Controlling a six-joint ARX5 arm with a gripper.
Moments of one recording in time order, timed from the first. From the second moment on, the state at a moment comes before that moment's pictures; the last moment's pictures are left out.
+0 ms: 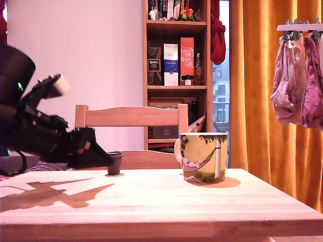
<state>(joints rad) -0.37 1.76 0.51 0.81 0.36 0.12</state>
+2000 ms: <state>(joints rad) -0.37 1.95 0.79 0.66 0.34 0.13</state>
